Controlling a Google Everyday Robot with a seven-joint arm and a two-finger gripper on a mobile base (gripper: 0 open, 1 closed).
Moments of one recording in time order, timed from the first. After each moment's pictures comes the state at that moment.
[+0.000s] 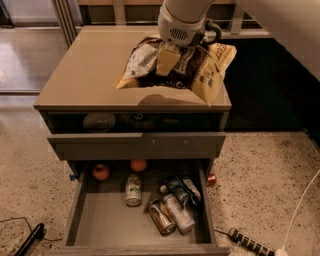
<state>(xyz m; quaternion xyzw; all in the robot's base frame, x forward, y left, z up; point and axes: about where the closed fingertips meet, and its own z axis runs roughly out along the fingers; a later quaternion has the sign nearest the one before) 0.630 -0.025 0.964 -0.65 0.72 -0.06 0.24</state>
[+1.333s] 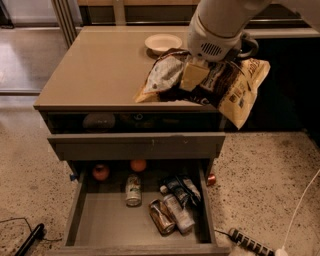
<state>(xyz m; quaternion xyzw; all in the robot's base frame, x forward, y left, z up) 0.568 -0.069 0.961 -0.63 0.74 -0.06 0.24</state>
